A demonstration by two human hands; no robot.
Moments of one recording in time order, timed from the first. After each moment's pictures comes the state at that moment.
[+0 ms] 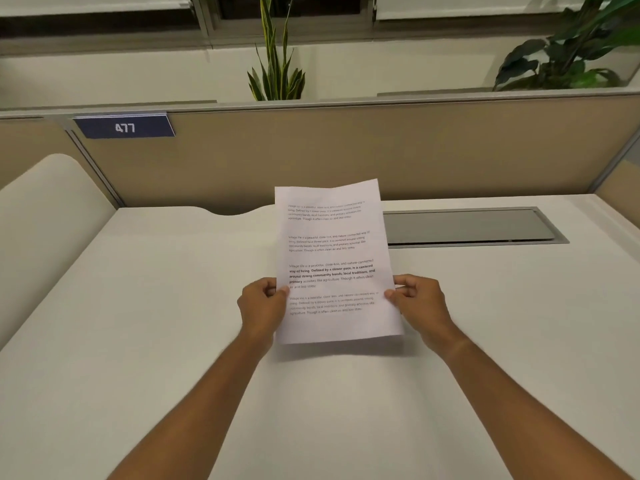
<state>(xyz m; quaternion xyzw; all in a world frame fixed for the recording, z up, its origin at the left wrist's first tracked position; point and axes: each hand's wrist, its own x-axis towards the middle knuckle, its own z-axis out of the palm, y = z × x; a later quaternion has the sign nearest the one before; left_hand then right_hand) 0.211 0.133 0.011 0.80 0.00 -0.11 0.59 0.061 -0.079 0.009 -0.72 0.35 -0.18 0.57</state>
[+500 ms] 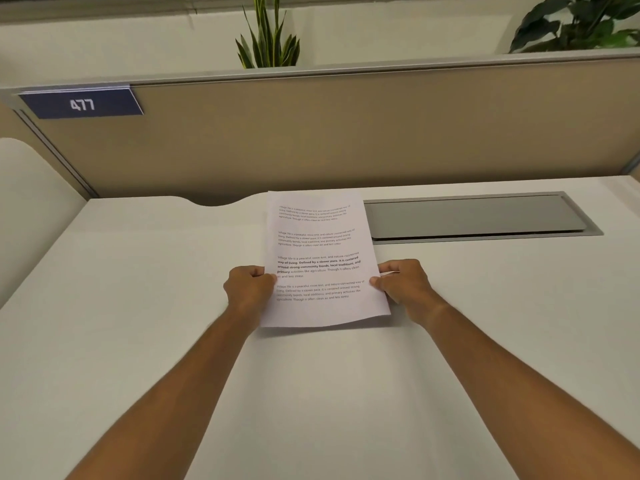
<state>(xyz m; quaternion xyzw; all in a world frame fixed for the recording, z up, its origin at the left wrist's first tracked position) 0.287 0.101 -0.019 0.85 0.07 -0.14 0.50 0.140 -0.109 -0.017 -0.69 0.42 -0.07 0.58</state>
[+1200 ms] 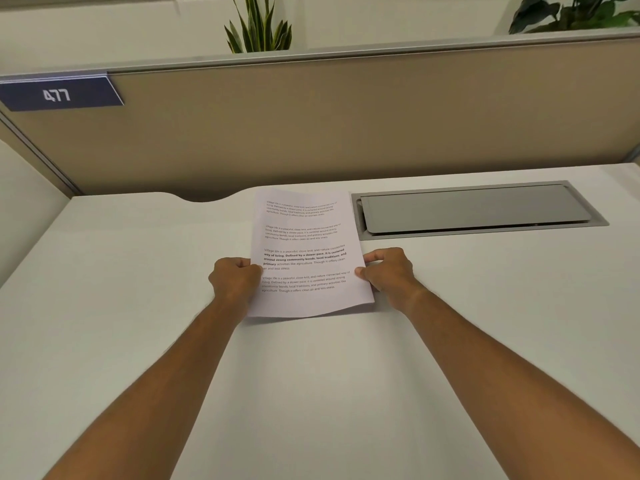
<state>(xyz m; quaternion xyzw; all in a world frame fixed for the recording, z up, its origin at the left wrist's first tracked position) 0.313 0.098 -0.026 0.87 0.08 -0.11 0.48 0.168 -0.099 -0.016 -0.72 0.43 -0.08 0.54</state>
